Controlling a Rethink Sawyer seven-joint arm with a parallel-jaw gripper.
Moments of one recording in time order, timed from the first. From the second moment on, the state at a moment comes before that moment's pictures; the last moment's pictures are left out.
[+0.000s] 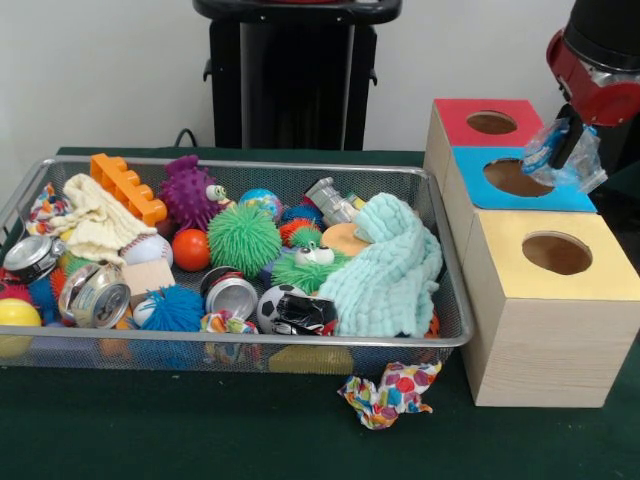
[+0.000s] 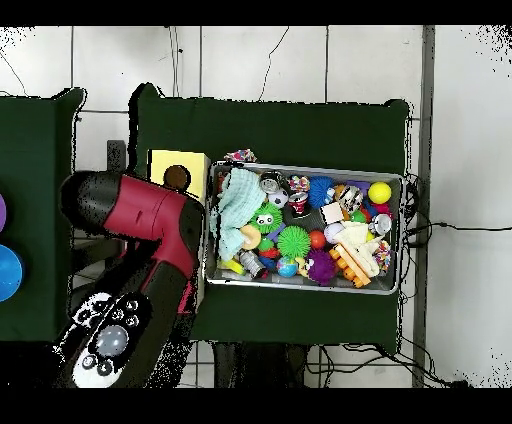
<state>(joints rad) 0.48 -0.31 -0.70 1.32 0.68 1.03 2.91</state>
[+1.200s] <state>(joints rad) 0.44 -0.47 -0.70 1.45 0.64 1.02 2.91</state>
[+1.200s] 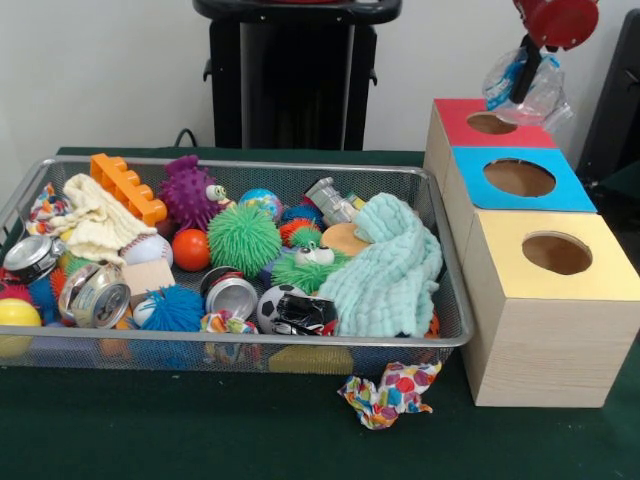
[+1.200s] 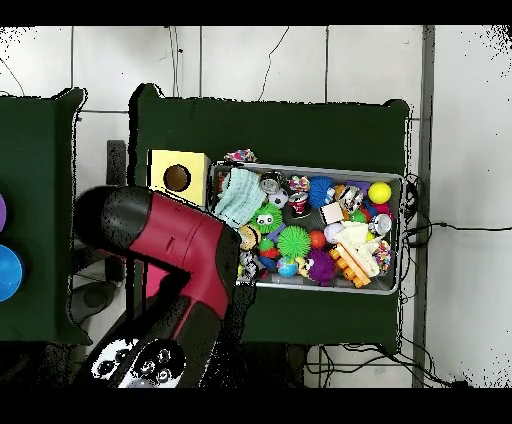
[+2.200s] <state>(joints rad) 0.44 -0.40 -0.70 1.46 0.63 0.98 2.91</state>
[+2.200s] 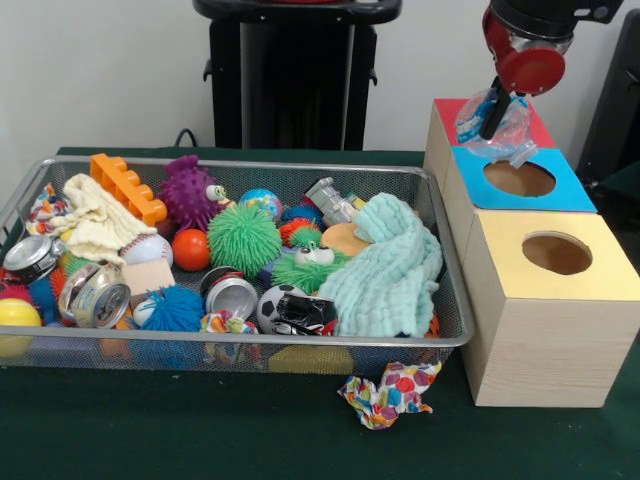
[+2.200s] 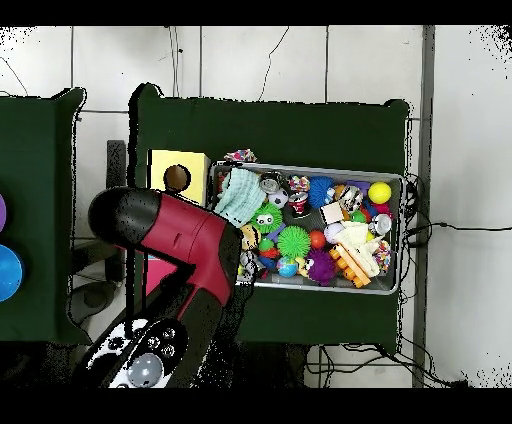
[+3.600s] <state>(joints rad) 0.42 -0.31 -0.71 1.39 0.64 0.93 2.91</state>
